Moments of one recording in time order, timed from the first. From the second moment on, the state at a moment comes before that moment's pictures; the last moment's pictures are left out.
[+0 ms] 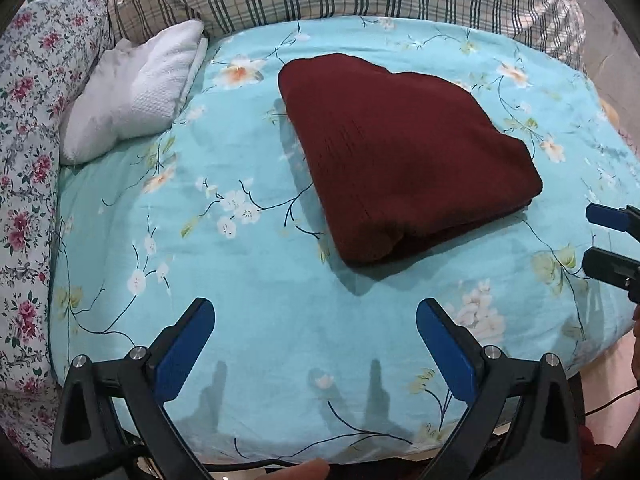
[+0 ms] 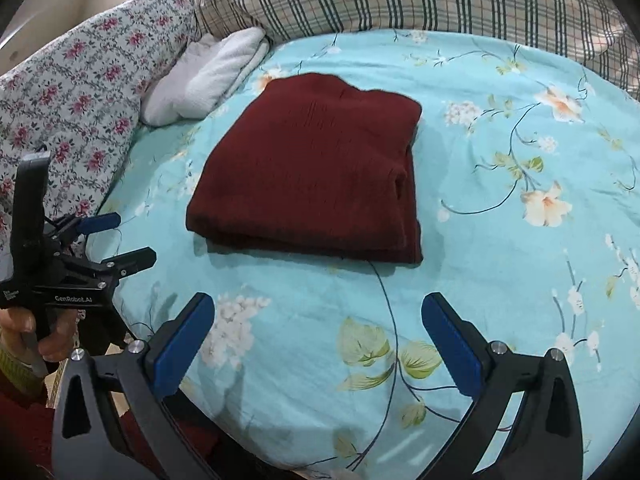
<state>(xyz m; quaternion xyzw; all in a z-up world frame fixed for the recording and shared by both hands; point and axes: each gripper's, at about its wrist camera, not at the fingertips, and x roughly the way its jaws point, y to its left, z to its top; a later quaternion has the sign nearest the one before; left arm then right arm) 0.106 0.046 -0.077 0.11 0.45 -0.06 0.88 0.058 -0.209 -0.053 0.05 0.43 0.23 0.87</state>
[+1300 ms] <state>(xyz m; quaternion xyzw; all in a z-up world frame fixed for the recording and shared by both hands) 0.145 0.044 -0.044 0.09 0.42 -0.05 0.90 0.103 -0.190 -0.038 0.05 0.43 0.23 0.87</state>
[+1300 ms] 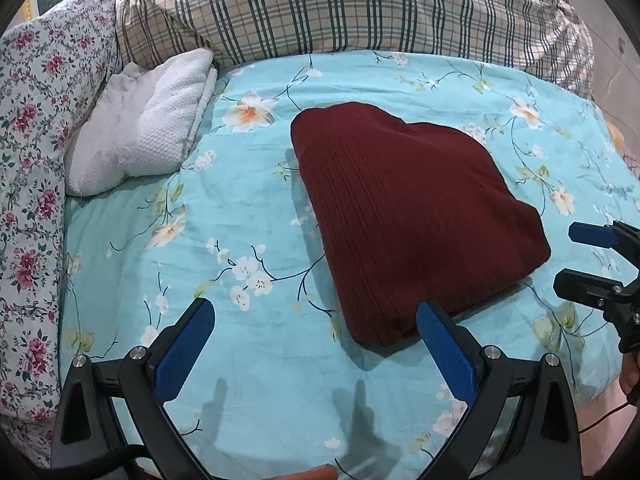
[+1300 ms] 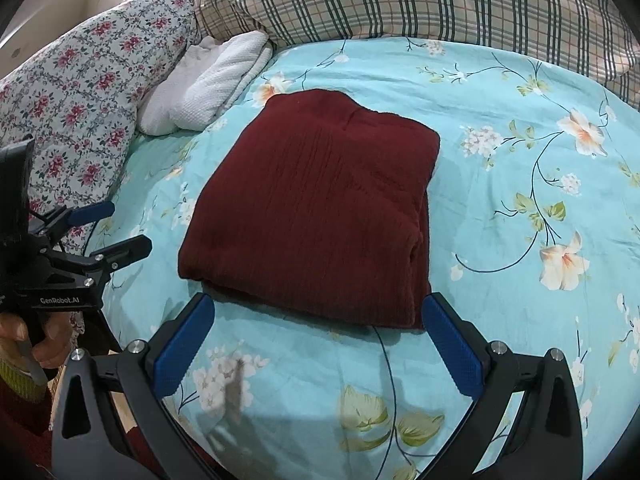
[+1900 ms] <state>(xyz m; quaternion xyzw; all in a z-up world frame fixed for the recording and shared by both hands) 0.182 0.046 -0.042 0.06 0.42 -0.05 0.90 0.158 -0.209 -0.038 0.12 0.43 0.21 0.87</state>
